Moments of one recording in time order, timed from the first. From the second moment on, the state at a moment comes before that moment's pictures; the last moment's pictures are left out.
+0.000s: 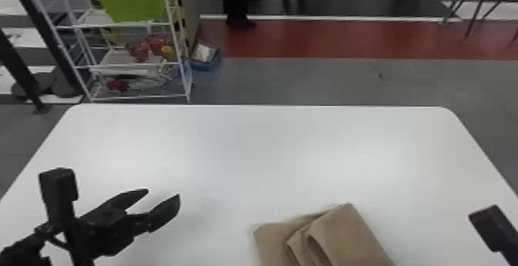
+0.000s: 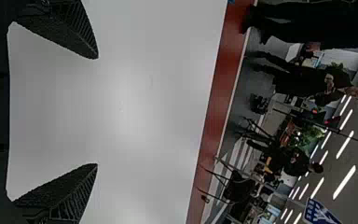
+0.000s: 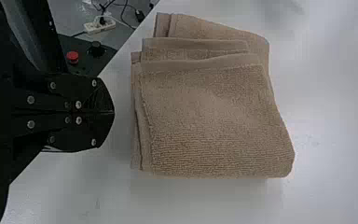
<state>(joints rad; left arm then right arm) 0.35 0.00 0.31 -2.11 0.11 0.78 -0.71 0.43 -0.45 -0.07 -2.42 0.37 1.57 1.36</state>
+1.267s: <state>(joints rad) 0.36 0.00 0.34 -2.11 0.12 0.78 -0.72 -0.25 -0.18 0.16 -1.82 0.37 1.57 1.04</state>
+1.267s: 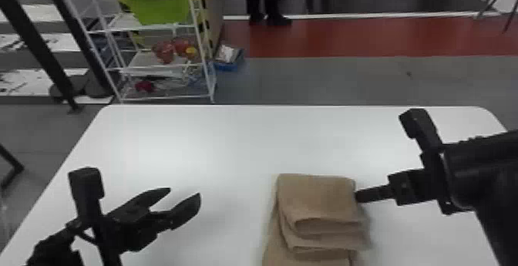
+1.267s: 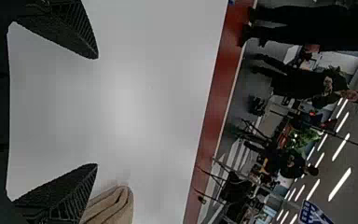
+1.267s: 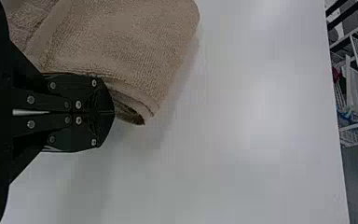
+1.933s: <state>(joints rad) 0.35 0.00 0.34 -2.11 0.13 0.78 -0.72 0.03 -0.36 0.09 -2.19 0.42 1.46 1.05</state>
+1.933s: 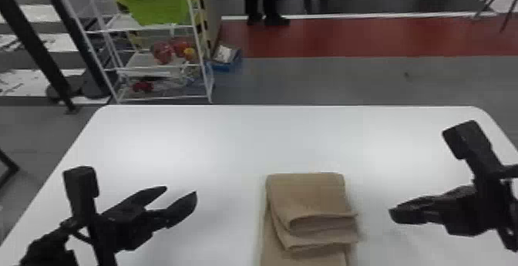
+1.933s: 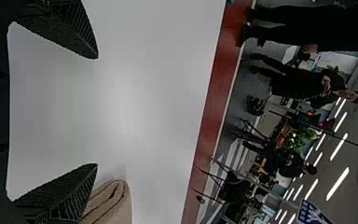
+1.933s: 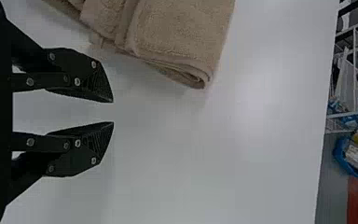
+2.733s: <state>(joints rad) 0.36 0.00 0.34 -2.10 0.13 0.77 -0.72 0.19 -0.45 0.24 -2.31 0.71 0.82 1.18</state>
